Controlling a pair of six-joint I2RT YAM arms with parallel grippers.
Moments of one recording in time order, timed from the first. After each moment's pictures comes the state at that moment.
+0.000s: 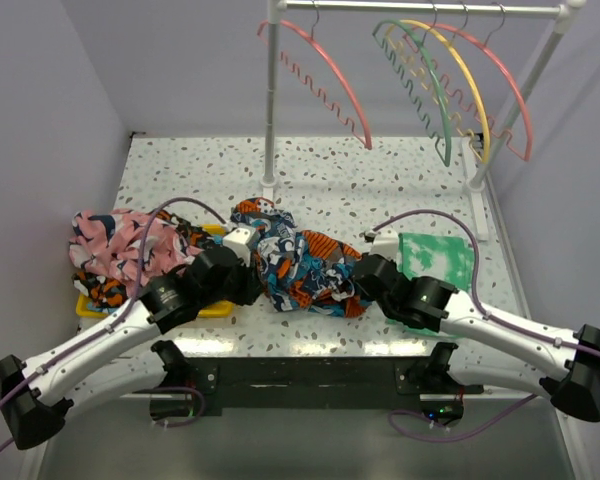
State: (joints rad) left arm -0.83 0.84 0.72 -0.56 -0.10 -0.51; right arm 1.01 0.98 0.73 -0.60 0.63 0.67
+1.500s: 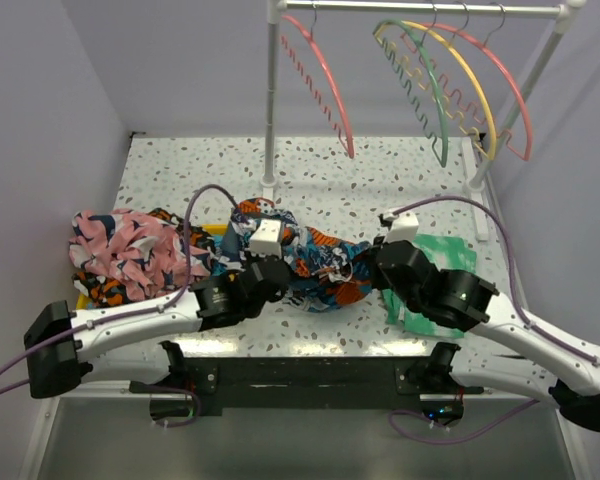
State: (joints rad) left arm -1.12 1.14 0.75 -0.22 -0.74 -0.64; right arm 1.01 0.87 0.95 -0.74 0.60 0.58
